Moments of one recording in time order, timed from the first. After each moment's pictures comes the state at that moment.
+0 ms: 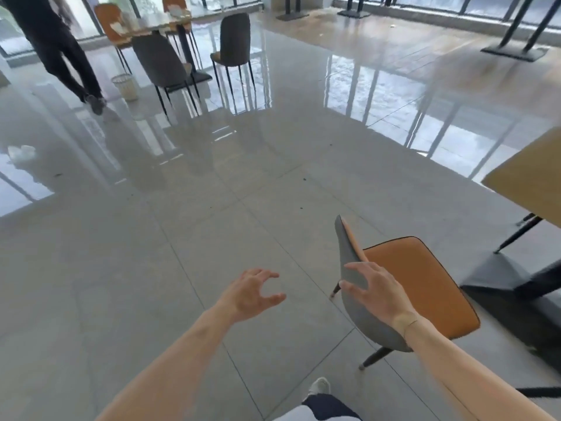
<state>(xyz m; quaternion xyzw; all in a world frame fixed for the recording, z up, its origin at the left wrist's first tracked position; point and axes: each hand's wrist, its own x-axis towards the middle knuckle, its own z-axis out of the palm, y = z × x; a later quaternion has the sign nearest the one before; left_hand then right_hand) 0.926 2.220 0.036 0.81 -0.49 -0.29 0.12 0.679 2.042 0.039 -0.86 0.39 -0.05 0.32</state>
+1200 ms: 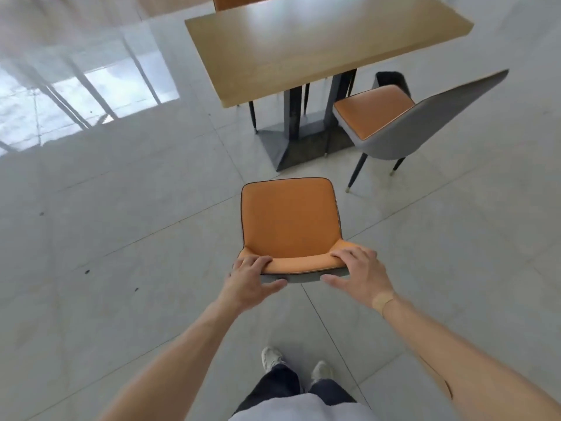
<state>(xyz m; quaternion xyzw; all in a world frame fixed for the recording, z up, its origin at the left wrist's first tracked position) 0.959 1.867 -0.042 0.38 -0.85 -0.34 -0.11 0.747 2.042 -0.020 -0.43 0.87 -0.06 0.25</state>
